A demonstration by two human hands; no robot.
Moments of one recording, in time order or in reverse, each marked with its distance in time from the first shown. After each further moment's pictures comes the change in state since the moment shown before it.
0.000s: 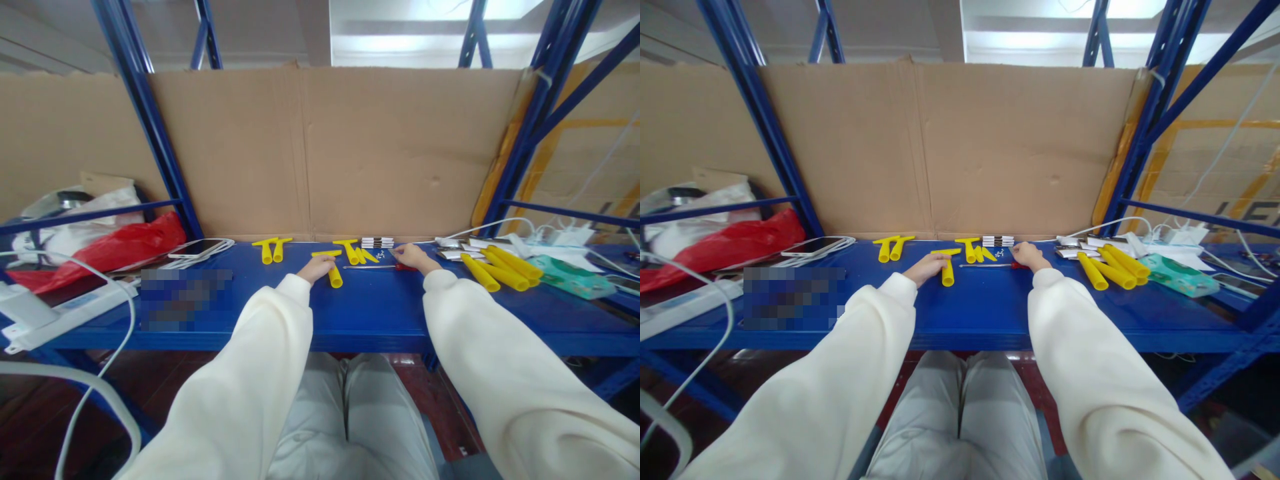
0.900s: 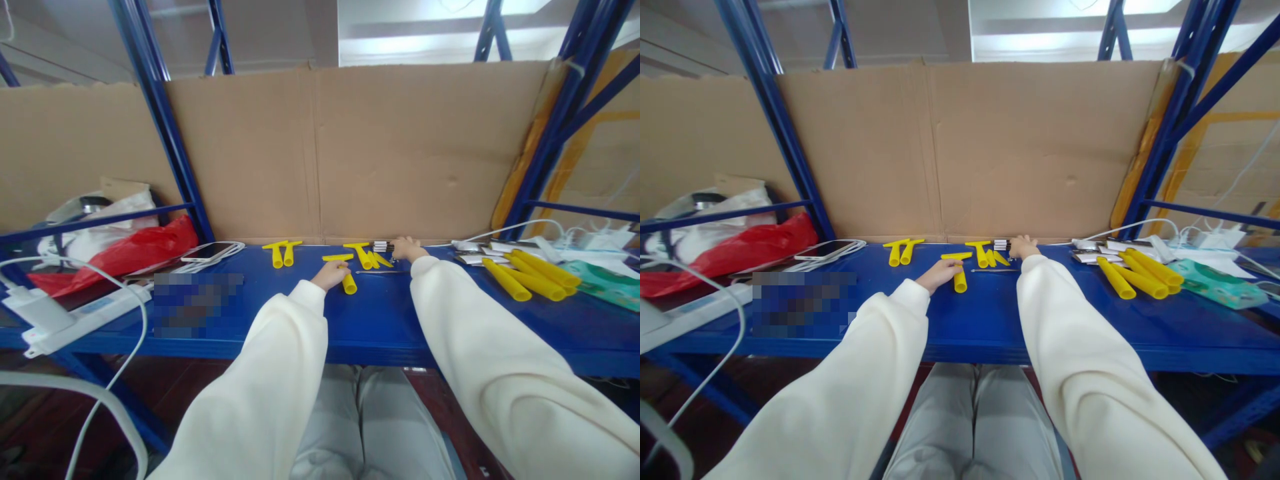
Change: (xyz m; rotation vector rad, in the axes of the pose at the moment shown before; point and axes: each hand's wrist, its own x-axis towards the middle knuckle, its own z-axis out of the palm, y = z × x) left_hand 0.004 -0.004 0.003 0.089 0.017 0.056; right_hand 0.047 -0.055 0.006 -0.233 -0.155 -0.004
